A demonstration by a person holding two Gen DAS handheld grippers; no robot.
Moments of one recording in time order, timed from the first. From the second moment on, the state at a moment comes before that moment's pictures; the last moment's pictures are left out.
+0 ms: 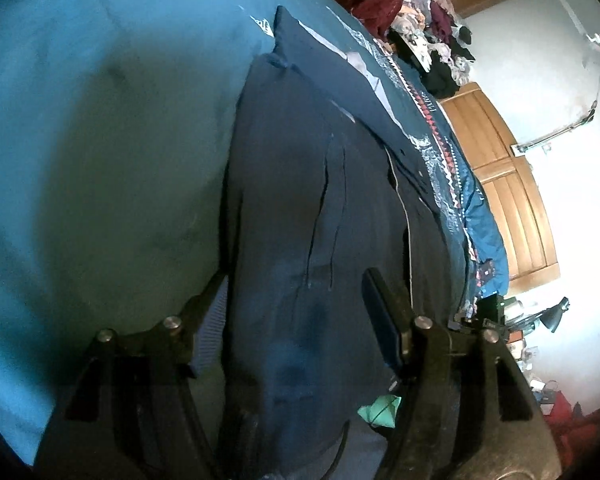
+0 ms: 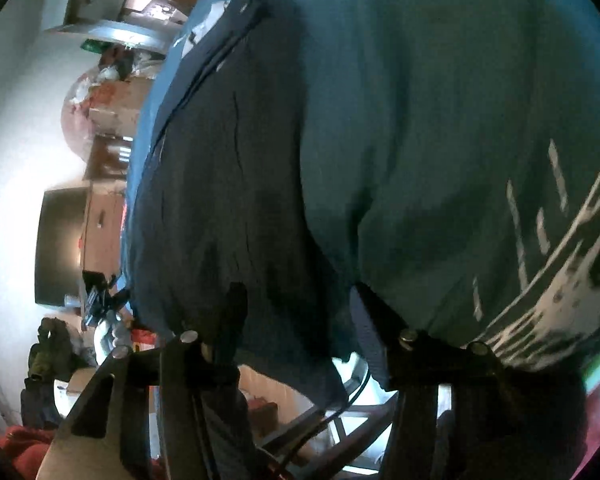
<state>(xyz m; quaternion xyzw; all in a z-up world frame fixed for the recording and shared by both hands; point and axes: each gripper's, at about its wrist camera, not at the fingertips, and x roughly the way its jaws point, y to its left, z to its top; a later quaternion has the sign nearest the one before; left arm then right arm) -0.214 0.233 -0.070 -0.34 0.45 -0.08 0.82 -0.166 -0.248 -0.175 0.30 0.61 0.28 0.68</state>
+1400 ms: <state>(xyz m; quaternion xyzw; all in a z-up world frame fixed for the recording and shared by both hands) -0.240 0.212 -0.083 -0.29 0.50 -0.15 0.80 -0.166 -0.163 -0.173 0.30 0.62 0.32 0.65</state>
